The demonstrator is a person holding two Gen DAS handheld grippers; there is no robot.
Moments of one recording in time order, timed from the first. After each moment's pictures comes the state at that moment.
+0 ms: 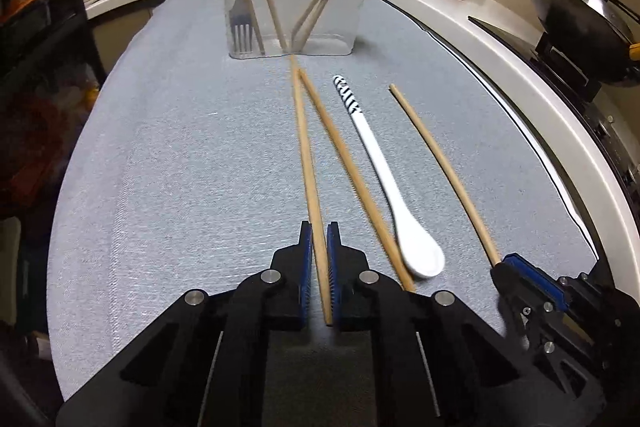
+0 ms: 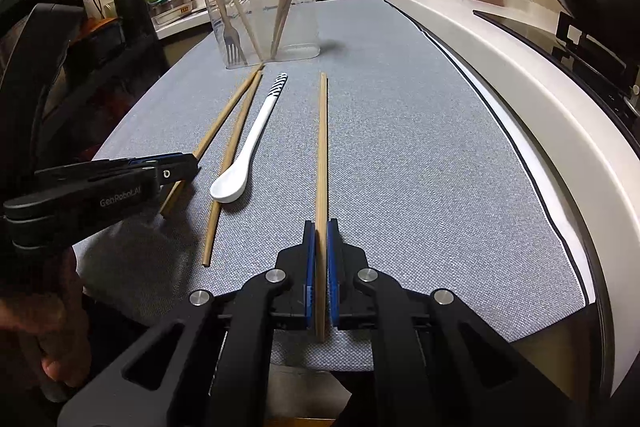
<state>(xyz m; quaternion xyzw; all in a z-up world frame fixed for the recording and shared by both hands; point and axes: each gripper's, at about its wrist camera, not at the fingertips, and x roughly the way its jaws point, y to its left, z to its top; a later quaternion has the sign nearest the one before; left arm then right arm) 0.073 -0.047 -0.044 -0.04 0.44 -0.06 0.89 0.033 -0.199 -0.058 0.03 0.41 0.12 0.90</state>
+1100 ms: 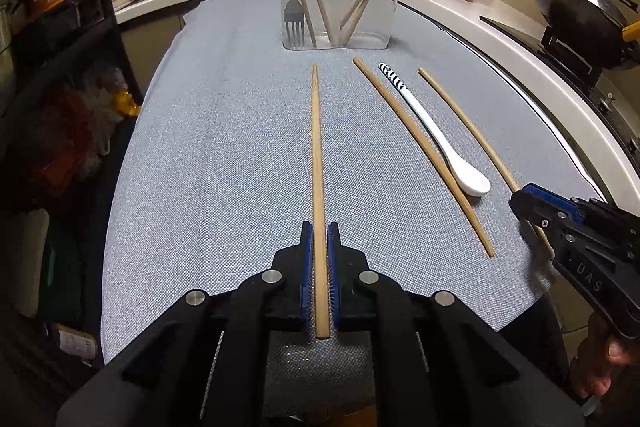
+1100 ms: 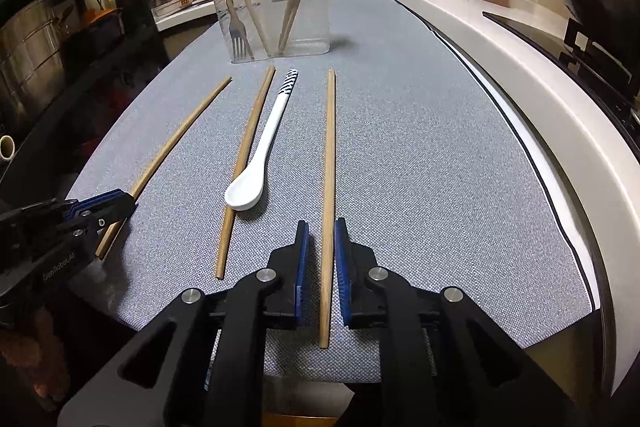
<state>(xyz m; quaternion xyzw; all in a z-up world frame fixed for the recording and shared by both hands) 0.026 -0.006 -0.045 -0.01 0.42 -0.04 0.91 0.038 -0.185 -0.059 0.02 0.42 0.11 0.90</state>
